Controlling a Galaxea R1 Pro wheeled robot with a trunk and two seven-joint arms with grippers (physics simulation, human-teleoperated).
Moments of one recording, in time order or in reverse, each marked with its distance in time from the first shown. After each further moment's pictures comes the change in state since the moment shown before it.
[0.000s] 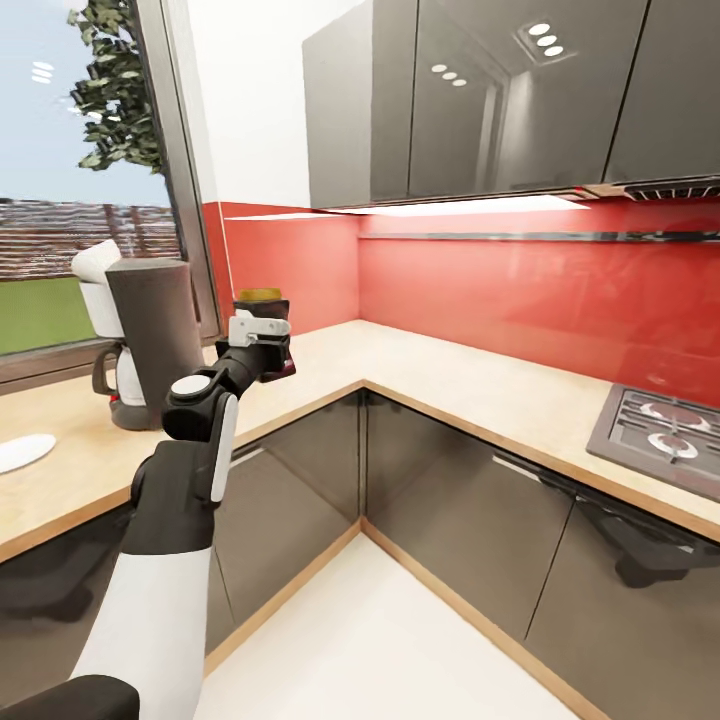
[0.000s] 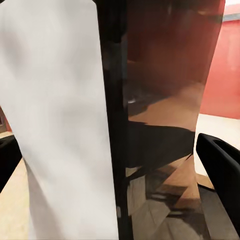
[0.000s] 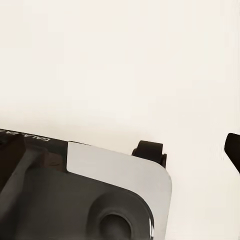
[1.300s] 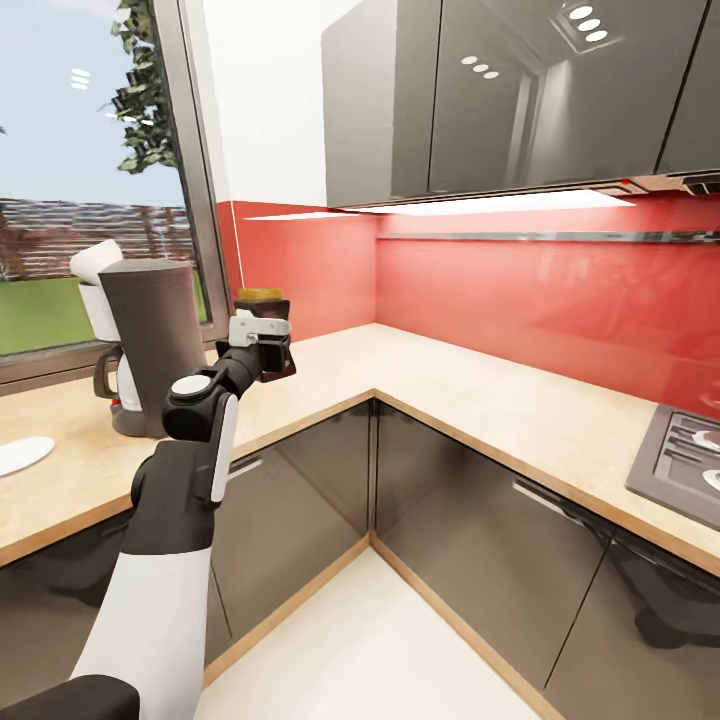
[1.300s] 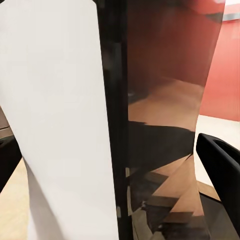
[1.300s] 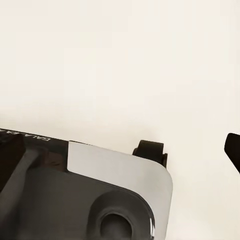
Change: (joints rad) left arm 0.000 0.000 -0.002 -0.001 0.001 0.000 -0.001; right arm 0.000 0.000 -0.001 0.001 0.000 0.001 0.001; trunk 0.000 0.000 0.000
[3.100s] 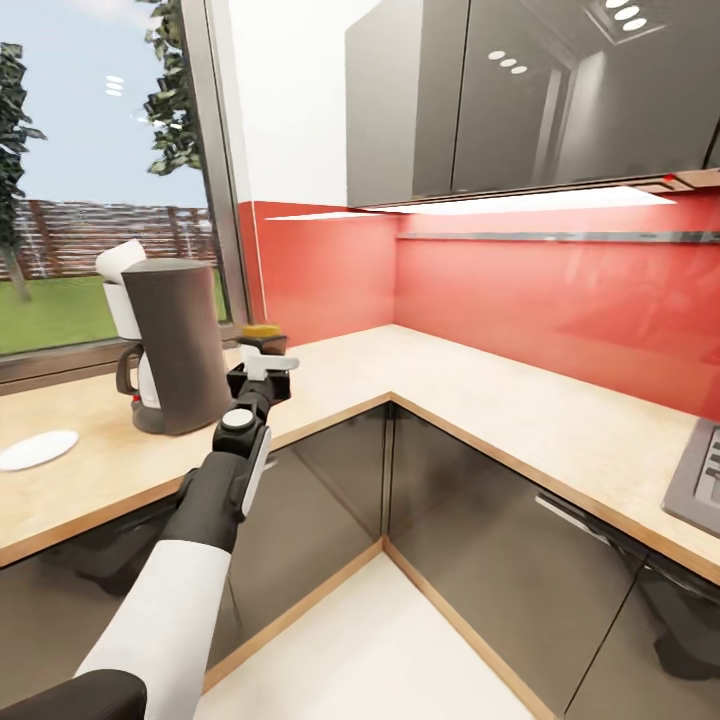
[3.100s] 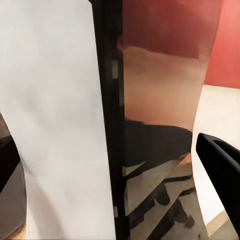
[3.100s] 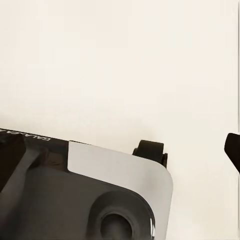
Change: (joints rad) left arm 0.000 0.000 -0.012 0.378 -0.030 -0.325 0.258; right arm 0.000 0.000 0.000 0.001 0.000 0.000 0.000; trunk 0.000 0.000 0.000
